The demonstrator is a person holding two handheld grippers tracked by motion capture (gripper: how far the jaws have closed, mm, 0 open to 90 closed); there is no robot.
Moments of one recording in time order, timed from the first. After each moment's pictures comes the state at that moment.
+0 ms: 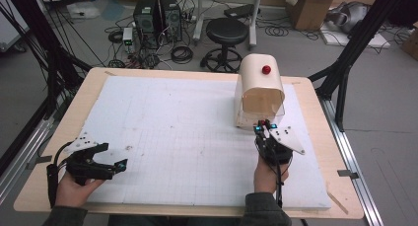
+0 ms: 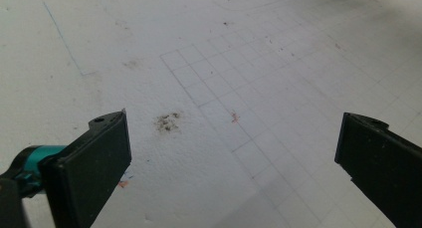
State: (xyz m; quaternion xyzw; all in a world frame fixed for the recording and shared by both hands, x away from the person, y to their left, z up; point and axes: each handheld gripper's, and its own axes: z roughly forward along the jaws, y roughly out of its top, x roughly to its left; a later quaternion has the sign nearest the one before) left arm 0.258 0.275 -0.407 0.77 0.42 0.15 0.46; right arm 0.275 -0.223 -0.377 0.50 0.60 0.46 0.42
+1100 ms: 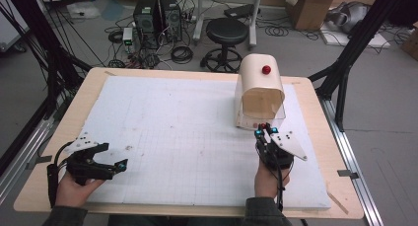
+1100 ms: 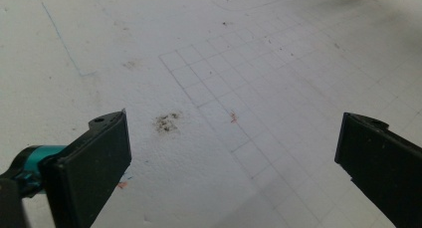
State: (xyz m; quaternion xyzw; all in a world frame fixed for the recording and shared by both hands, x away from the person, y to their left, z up) left arm 0.258 0.274 -0.406 0.77 0.42 0.15 0.46; right arm 0.263 -0.224 -0.378 0.50 0.60 0.46 0.42
